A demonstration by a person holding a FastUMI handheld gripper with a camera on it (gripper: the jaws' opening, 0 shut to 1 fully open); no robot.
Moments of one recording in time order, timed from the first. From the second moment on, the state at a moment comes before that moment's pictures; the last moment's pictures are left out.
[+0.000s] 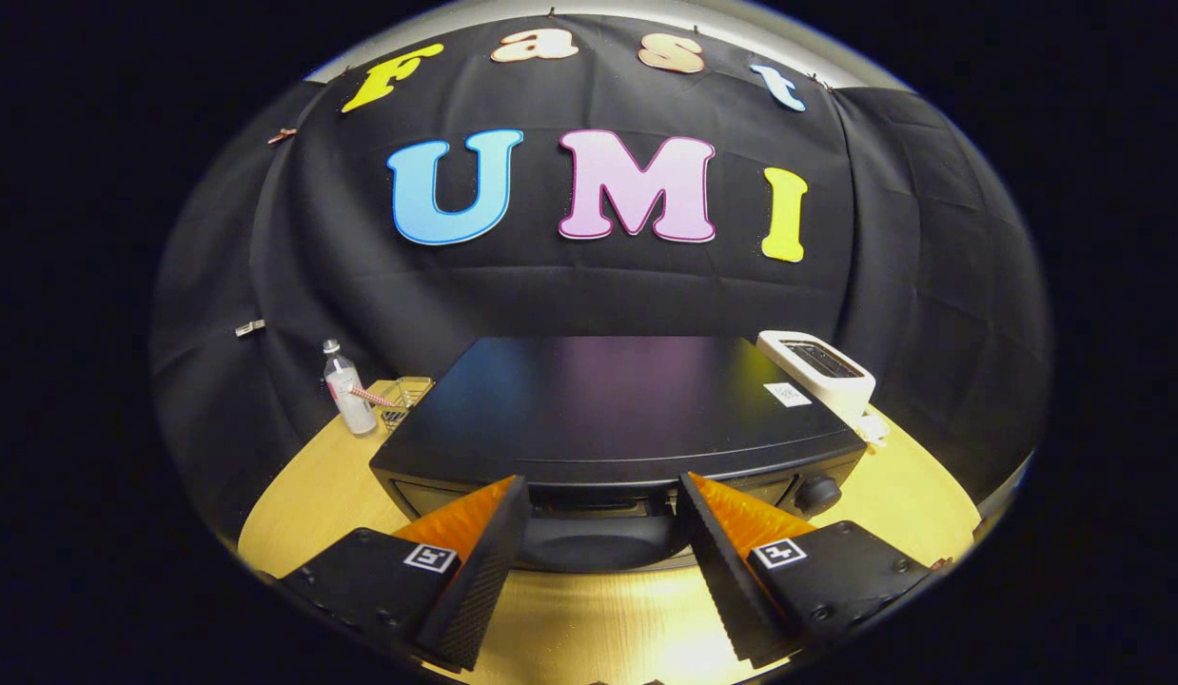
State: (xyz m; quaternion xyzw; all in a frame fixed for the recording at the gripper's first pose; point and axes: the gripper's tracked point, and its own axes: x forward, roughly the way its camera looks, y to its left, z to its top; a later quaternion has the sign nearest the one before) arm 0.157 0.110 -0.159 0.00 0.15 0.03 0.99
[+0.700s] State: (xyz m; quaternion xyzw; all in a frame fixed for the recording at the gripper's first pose) arm 0.124 0.106 -0.172 0.00 0.16 0.04 0.99
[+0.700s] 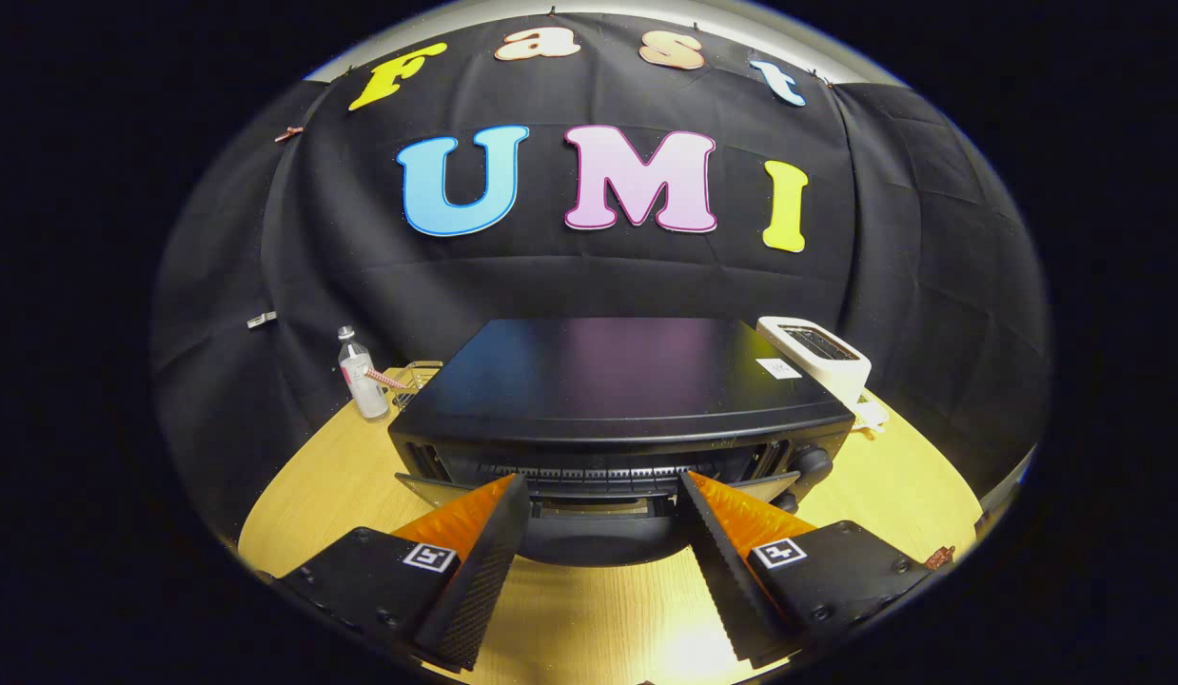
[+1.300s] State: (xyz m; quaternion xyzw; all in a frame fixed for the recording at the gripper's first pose) arm 0.072 0.101 -0.207 0.01 0.19 0.05 0.98
